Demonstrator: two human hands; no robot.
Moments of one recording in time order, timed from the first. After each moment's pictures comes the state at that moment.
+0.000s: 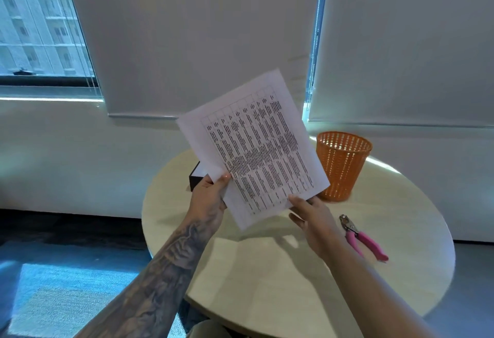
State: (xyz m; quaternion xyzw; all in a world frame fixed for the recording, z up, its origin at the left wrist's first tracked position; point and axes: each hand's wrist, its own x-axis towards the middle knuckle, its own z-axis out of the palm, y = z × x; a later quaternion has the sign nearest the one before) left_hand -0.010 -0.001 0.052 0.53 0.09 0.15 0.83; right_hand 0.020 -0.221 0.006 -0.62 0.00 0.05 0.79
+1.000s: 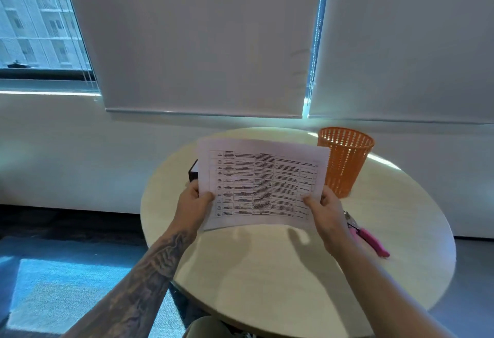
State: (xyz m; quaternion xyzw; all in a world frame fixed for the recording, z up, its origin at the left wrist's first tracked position) left_hand -0.011 0.046 0.009 0.71 0.10 0.17 0.67; right_hand 0.013 -0.235 0.010 -0.71 -0.05 -0.09 0.70
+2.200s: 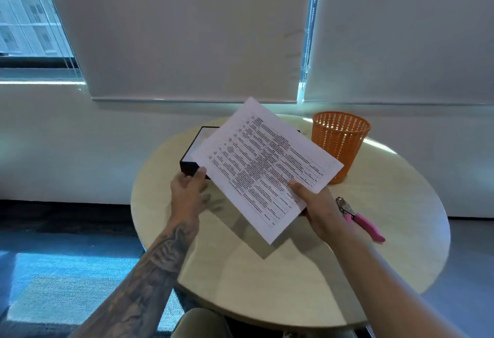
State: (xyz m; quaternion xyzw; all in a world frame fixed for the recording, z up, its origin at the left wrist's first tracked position) left_hand 0.000 0.032 -0.001 0.57 0.21 0.17 0.78; right_hand 0.022 -0.236 -0.001 -0.64 -0.07 0.04 0.76
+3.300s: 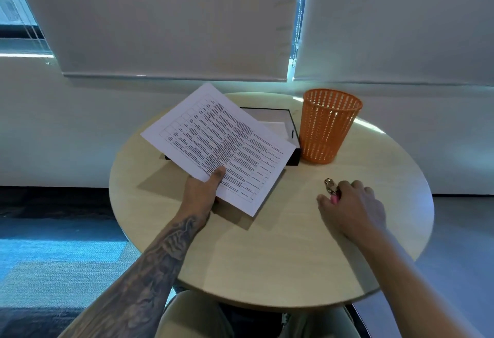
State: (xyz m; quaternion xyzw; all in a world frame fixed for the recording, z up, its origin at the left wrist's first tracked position) left_hand 0.010 -0.013 -0.036 0.61 0.08 0.16 0.77; right_hand -0.001 -0.317 -0.017 -0.99 0.10 -0.08 0.10
